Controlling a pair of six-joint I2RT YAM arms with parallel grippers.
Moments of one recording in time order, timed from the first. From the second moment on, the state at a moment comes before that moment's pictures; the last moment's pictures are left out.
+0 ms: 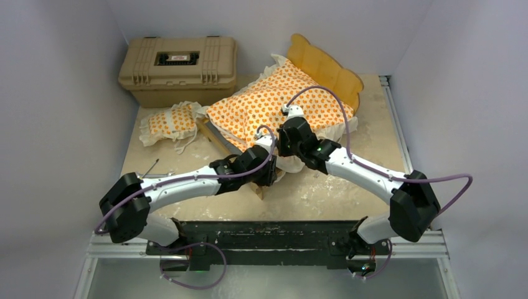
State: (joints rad) left arm -1.00 1.41 0.89 -0.20 -0.17 -0.59; right arm 0.76 1.43 1.03 -0.23 0.24 0.47
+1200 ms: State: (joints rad) left arm -0.99 1.35 1.53 -0.97 -0.40 -0.36; right arm 0.75 1.42 1.00 -0.21 0.27 0.44
